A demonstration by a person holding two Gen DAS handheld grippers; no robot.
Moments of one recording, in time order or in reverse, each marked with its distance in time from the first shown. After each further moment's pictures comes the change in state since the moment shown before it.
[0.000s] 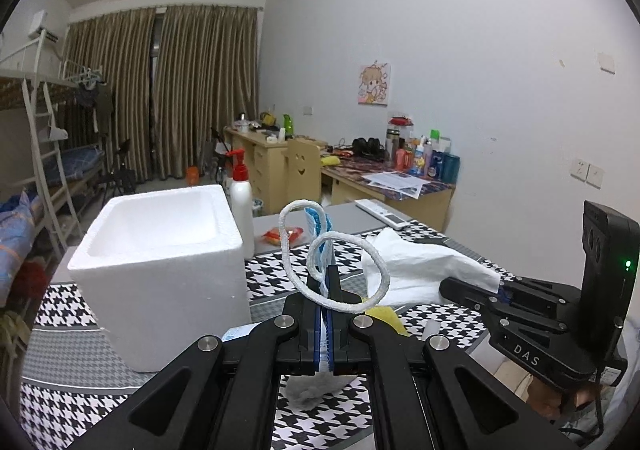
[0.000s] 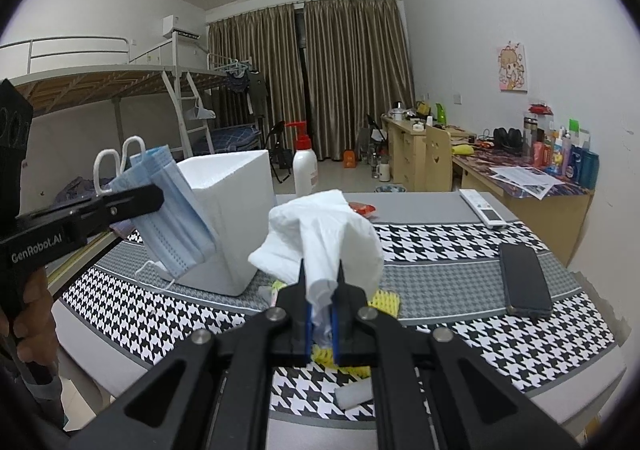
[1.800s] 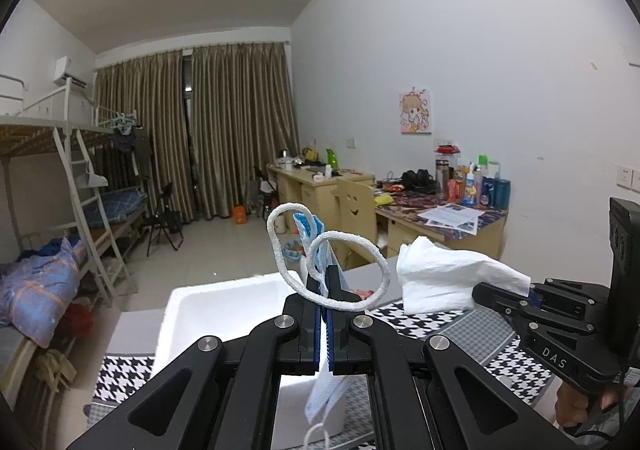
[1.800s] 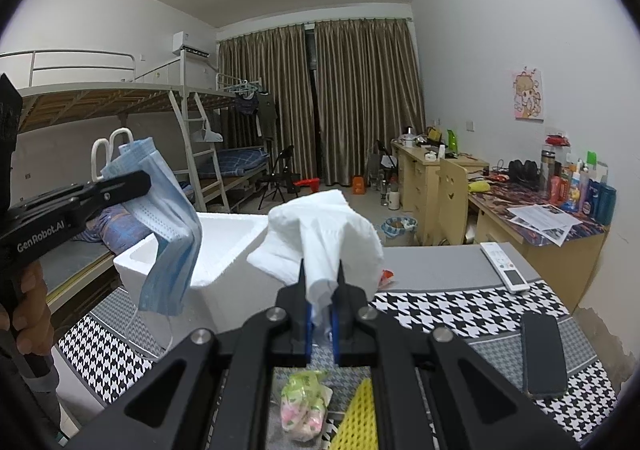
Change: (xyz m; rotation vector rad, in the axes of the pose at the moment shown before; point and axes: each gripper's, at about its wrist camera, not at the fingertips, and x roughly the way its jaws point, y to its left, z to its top) left arm 0.015 0.036 0.066 0.075 -0.119 0.189; right arm 0.045 0.010 0.070 -0.030 -0.083 0.033
